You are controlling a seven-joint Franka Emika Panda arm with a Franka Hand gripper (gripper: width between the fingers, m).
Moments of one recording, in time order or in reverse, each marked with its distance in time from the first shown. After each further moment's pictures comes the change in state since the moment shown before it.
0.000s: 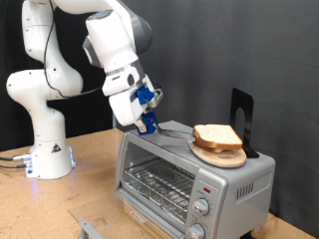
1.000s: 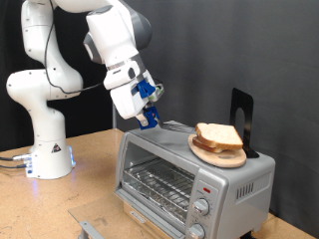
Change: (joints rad) arm 0.000 -0.030 0.031 -0.008 0.006 0.005 0.038
